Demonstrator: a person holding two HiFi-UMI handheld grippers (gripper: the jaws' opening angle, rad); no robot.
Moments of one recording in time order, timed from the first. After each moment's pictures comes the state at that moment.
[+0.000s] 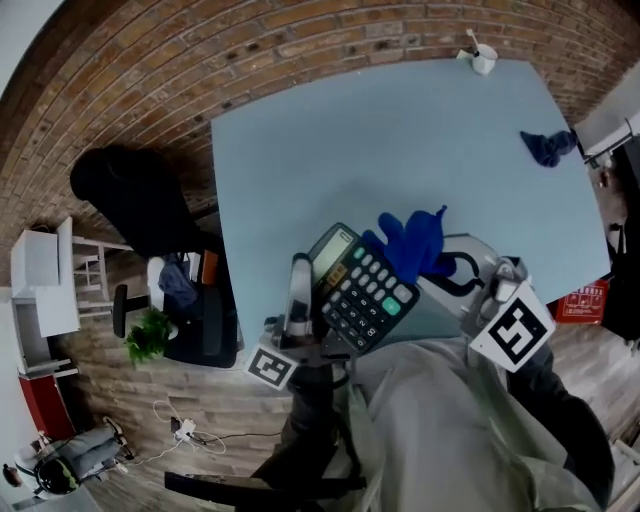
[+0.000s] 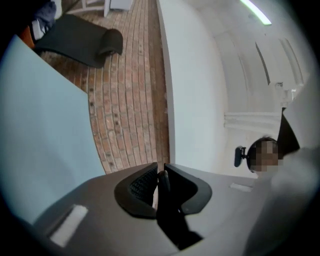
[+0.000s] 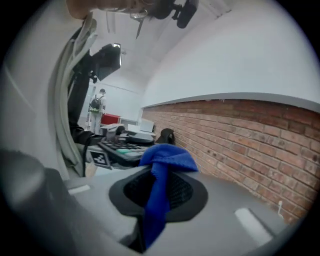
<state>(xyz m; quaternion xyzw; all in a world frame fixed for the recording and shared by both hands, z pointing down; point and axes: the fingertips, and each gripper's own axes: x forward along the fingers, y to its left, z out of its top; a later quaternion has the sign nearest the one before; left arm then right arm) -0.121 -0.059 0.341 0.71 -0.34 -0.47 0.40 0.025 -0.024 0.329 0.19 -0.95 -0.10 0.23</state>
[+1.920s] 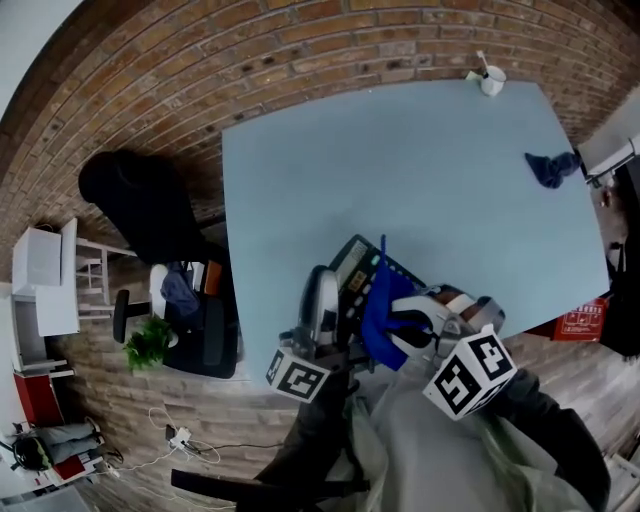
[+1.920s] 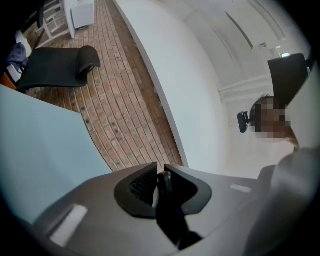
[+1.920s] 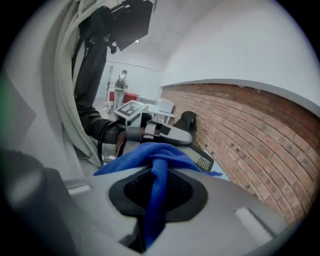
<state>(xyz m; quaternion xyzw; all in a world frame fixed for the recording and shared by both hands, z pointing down) -0.113 -0.062 0.358 0.76 -0.45 -0.35 0.31 -0.033 0.021 0.369 0.11 -0.92 -0.12 0.36</state>
